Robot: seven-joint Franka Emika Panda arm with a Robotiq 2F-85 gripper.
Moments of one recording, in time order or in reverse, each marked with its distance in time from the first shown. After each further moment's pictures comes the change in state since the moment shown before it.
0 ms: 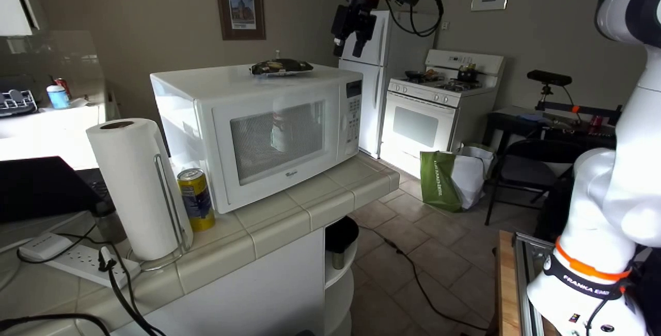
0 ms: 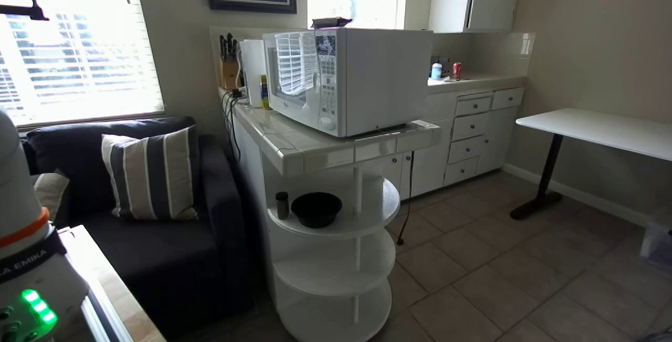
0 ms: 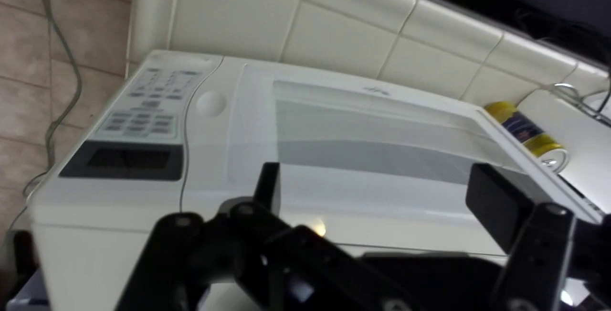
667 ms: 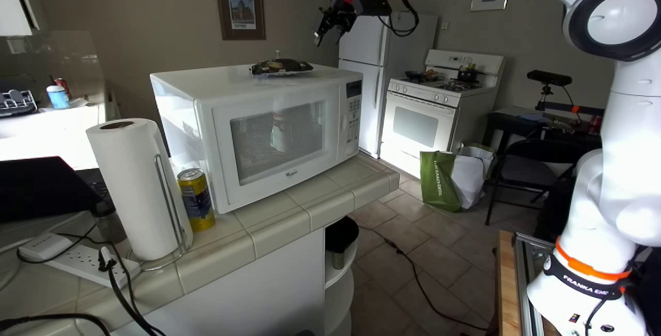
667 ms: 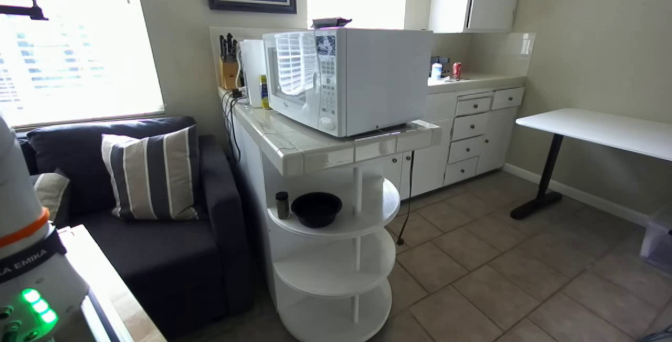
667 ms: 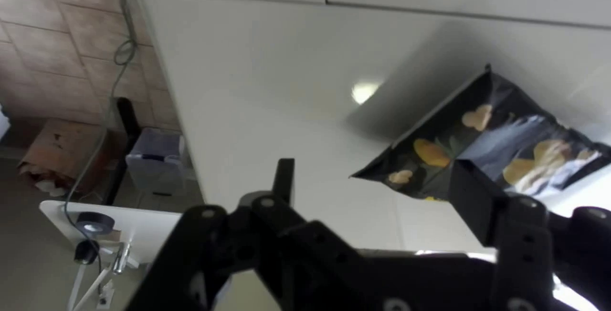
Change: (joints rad) arm -0.060 0.184 -0.072 0.139 -0.175 0.374 0.009
